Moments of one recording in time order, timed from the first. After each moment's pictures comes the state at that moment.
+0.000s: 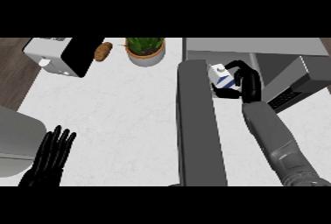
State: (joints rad) left arm 0.35 0.20 -0.07 -1.76 0.29 -0.21 -0.43; right arm -0.84 -0.16 -0.17 -0.29 0.24 -0.60 -0.64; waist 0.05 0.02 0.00
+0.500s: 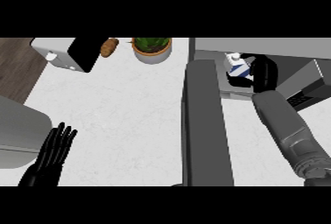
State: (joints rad) left arm 0.32 0.22 -0.07 -1.74 0.21 -0.18 -0.42; right arm -0.95 -0.25 -0.18 -0.16 0.30 -0.78 -0.58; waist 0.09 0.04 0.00
